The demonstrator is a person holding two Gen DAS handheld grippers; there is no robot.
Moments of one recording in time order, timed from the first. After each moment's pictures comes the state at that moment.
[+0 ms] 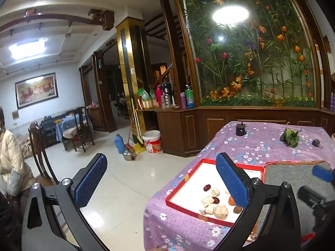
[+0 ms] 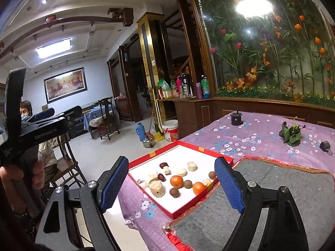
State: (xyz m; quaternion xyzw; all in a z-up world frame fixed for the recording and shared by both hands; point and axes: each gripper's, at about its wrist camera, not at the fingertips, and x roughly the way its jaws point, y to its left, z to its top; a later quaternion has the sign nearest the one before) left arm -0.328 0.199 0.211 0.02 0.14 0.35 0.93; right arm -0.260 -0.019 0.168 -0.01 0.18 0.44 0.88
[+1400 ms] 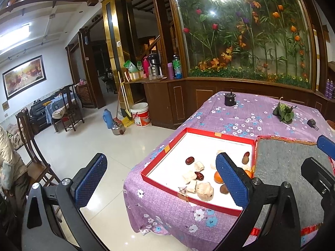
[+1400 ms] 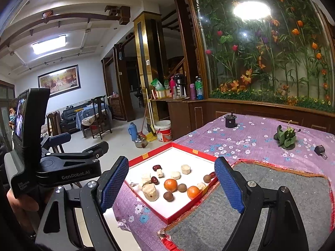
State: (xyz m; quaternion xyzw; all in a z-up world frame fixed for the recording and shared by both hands) left arm -0.280 0.185 0.165 0.00 0.23 0.32 0.92; right arm -0.256 -0.010 0.169 -0.02 0.16 0.42 0.89
